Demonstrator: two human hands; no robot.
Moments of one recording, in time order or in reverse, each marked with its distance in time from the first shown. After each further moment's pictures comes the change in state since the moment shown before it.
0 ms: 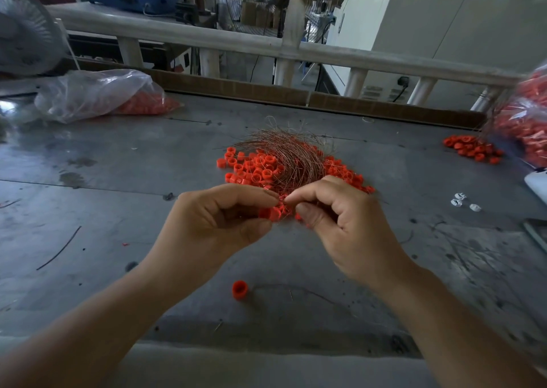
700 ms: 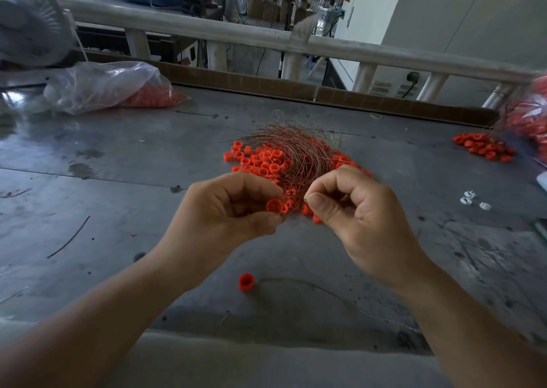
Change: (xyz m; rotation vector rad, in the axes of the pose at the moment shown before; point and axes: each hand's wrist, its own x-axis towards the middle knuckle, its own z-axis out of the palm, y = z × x) left_hand 0.001 0.004 0.004 -0.144 0.025 -0.093; right_hand -0.001 -0.004 -0.003 0.164 0.022 0.065
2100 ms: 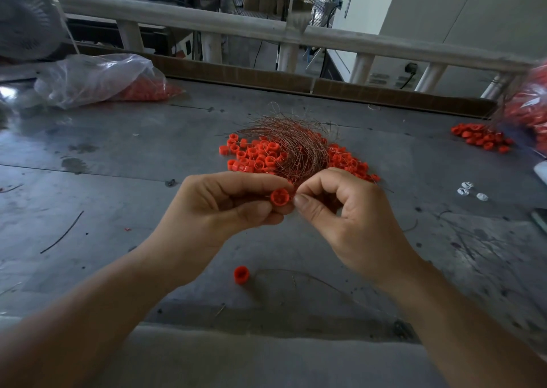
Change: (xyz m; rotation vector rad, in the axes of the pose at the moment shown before) left_hand -0.001 0.000 -0.002 -0.137 -0.108 -0.028; right_hand -0.004 -0.006 0.004 -0.069 -0.028 0.048
